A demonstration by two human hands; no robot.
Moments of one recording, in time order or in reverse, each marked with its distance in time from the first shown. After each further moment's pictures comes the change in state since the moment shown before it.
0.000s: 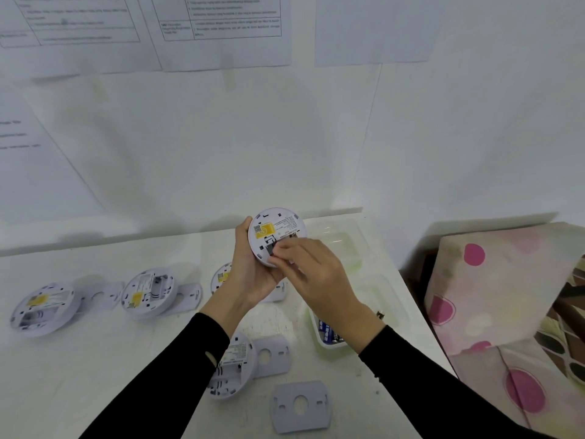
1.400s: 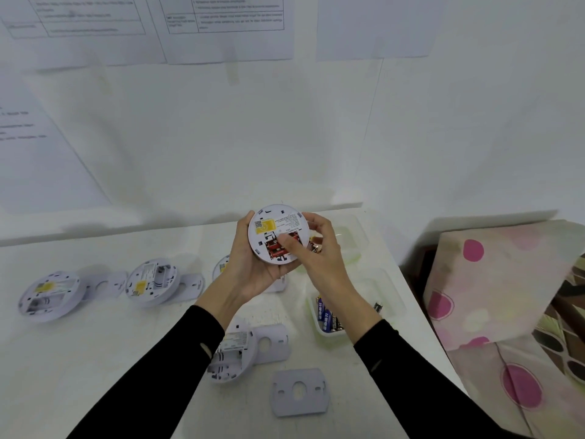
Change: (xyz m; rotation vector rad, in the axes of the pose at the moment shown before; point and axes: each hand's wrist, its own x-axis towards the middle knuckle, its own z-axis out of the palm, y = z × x) left_hand -0.014 -0.001 -0.002 0.034 -0.068 -0.006; right_hand 0.008 -0.011 -0.006 0.632 -0.078 1.126
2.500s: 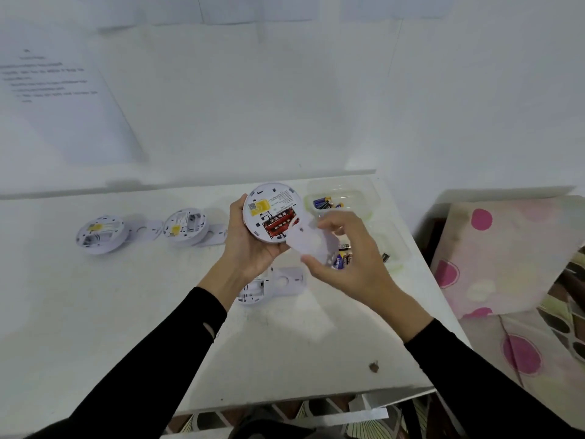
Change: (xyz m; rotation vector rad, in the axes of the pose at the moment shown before) left_hand -0.089 -0.020 -0.019 -0.021 -0.012 0.085; right_hand -0.104 0.002 -0.043 -0.406 -0.209 -0.614
